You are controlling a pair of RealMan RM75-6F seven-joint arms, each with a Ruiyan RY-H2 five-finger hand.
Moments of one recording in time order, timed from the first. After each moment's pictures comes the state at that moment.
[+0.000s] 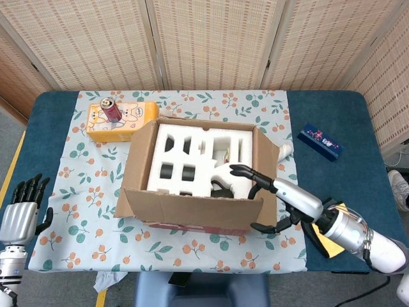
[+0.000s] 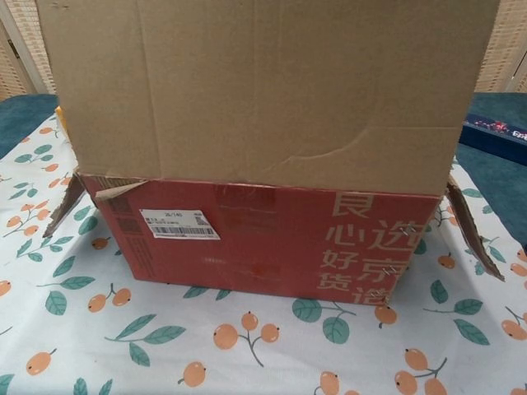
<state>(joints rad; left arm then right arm) -0.18 -1.24 -0.11 -1.48 1.40 1.40 0.09 0.78 -0.67 -0.06 -1.97 -1.86 1.21 1.20</state>
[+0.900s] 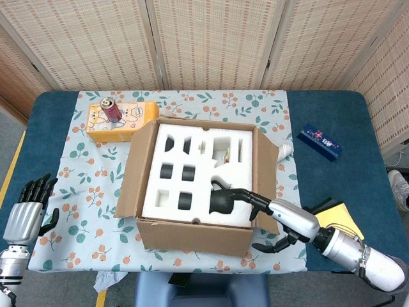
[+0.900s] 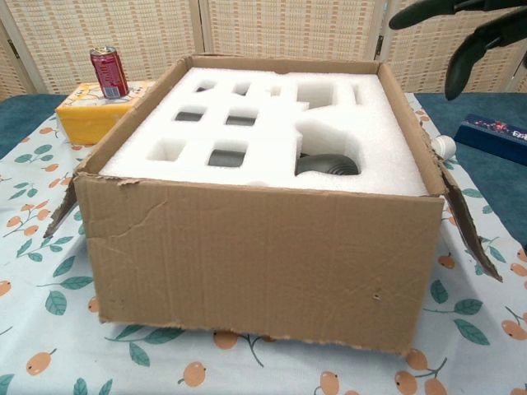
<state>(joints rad) -0.20 -1.23 -0.08 -1.46 1.45 1.40 -0.01 0.73 -0.69 -0.10 -2.02 -1.88 1.12 1.01</state>
